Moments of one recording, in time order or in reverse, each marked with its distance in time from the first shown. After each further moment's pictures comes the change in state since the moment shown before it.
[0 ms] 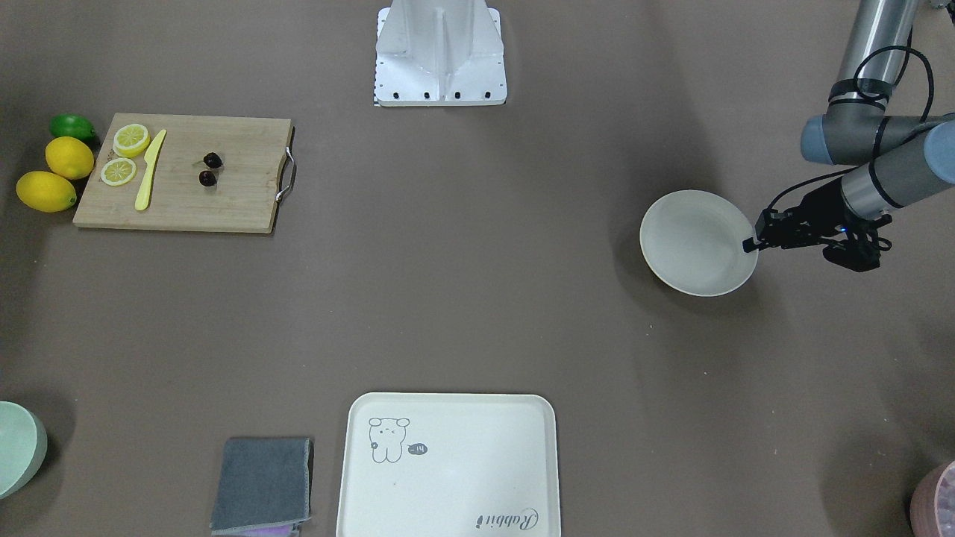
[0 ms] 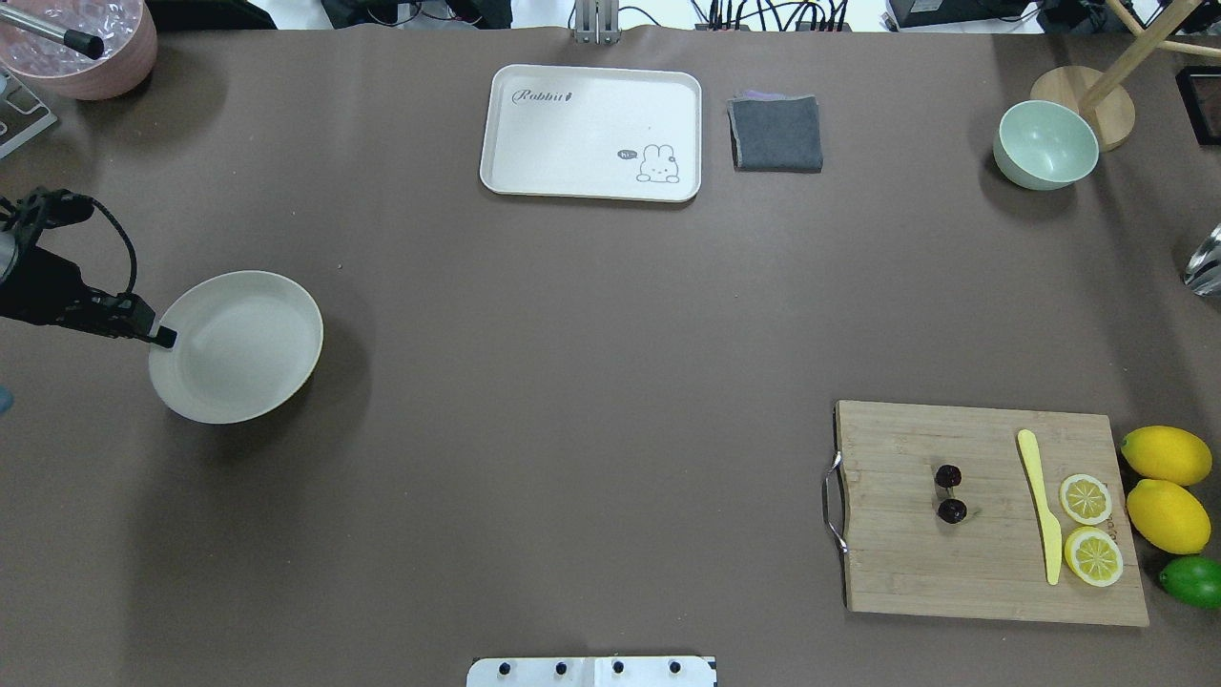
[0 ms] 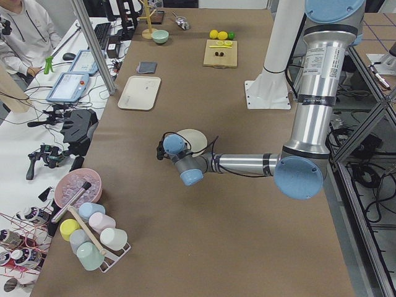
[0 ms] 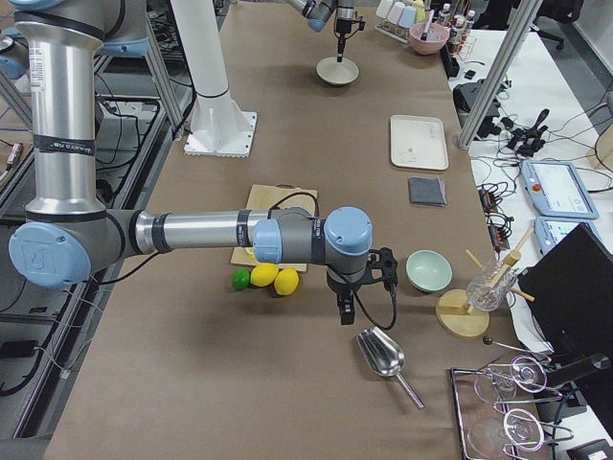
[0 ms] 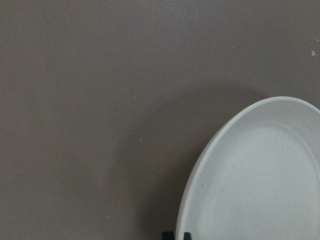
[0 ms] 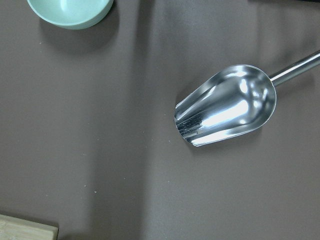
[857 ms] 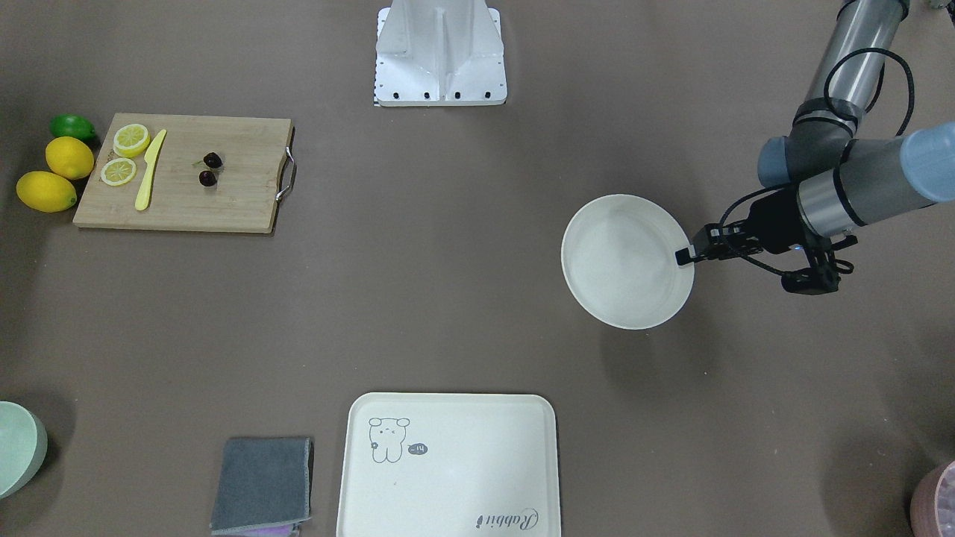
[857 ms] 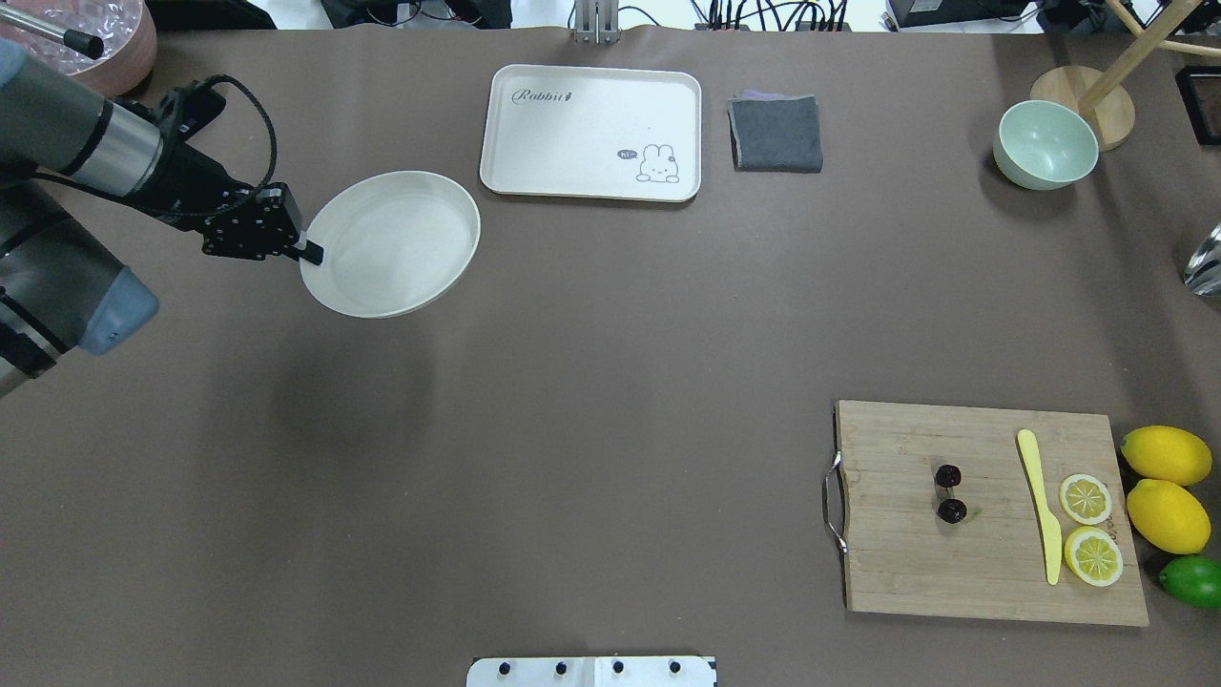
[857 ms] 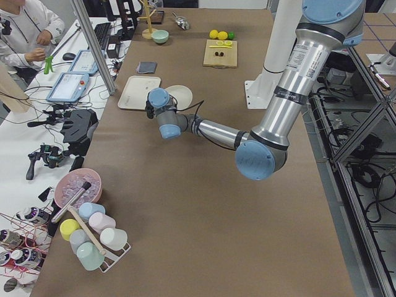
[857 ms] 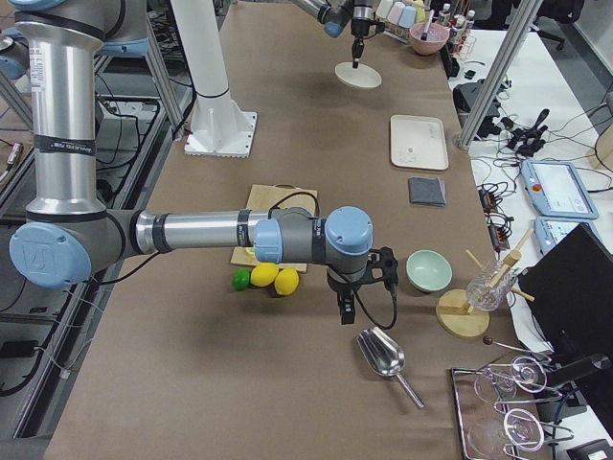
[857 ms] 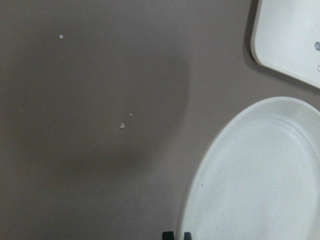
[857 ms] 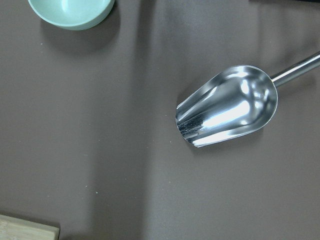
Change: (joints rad) left arm 0.084 -0.277 -0.096 0.120 0.035 -0.430; right arm 0.000 0.001 0.001 0.000 0.003 0.001
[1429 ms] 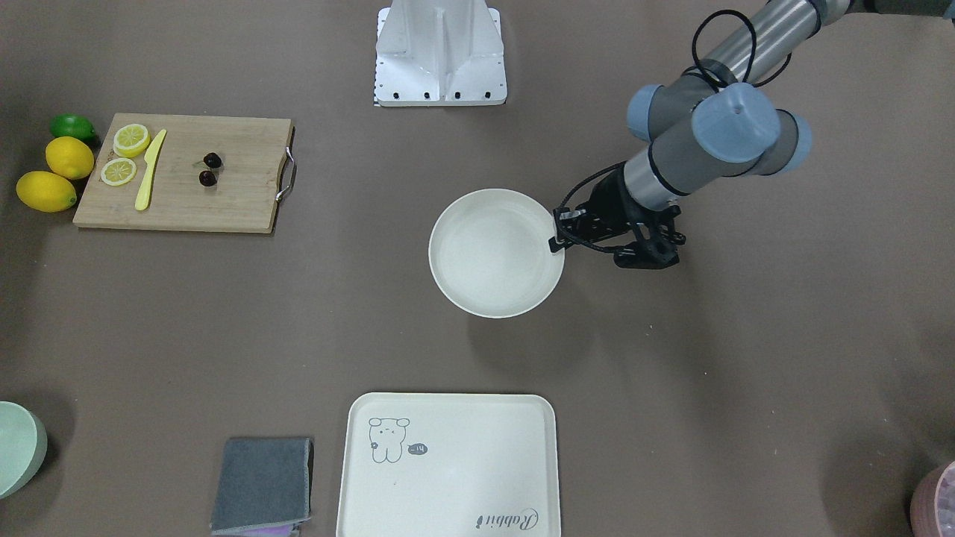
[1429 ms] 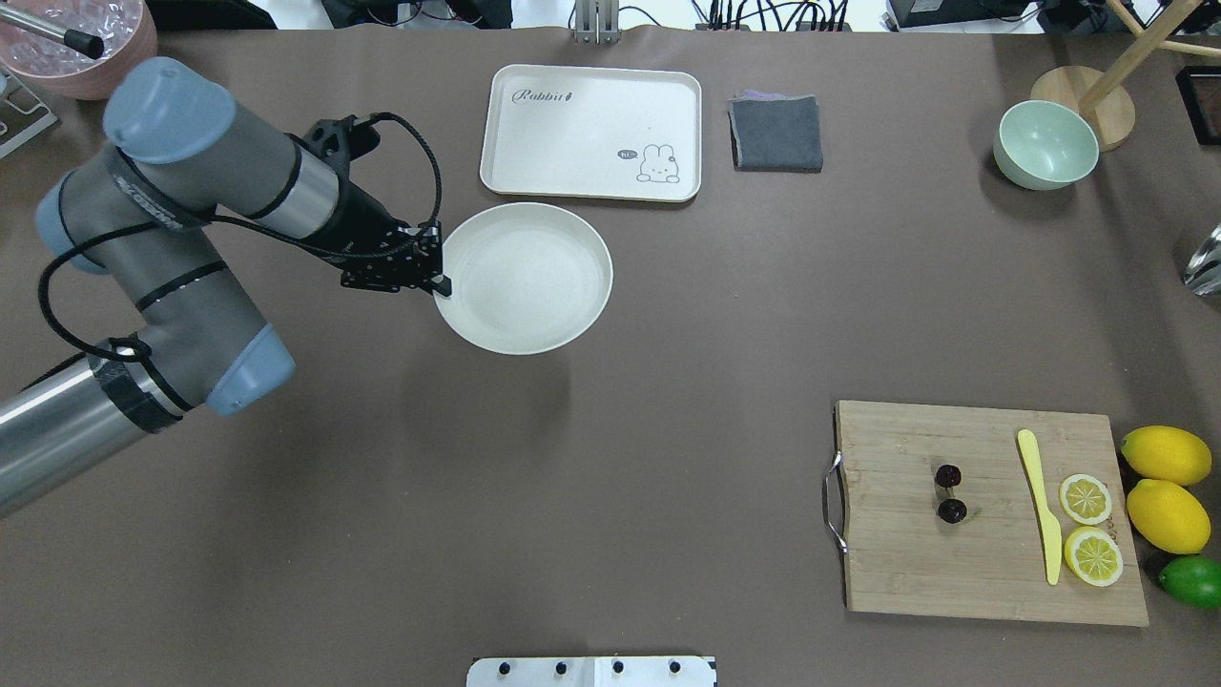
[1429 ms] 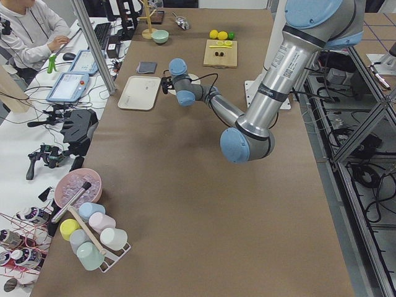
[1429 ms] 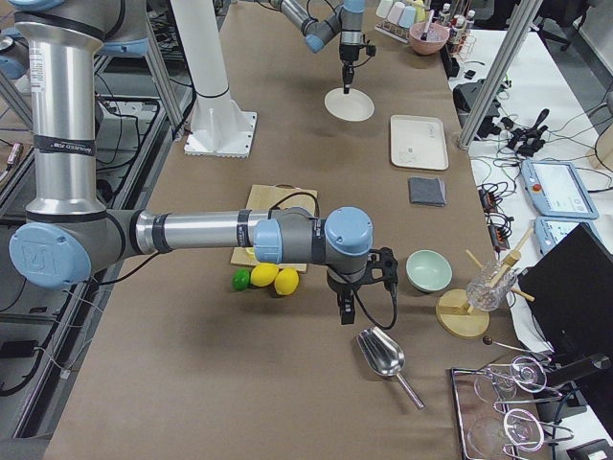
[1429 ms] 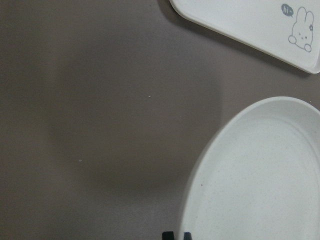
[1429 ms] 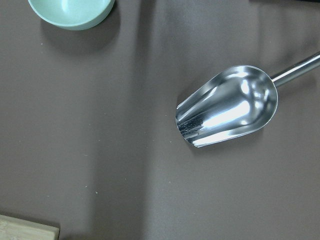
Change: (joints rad) left arm 0.228 -0.133 -0.131 0.321 0.305 -0.014; right arm 0.000 0.000 0.000 0.000 0.000 0.000
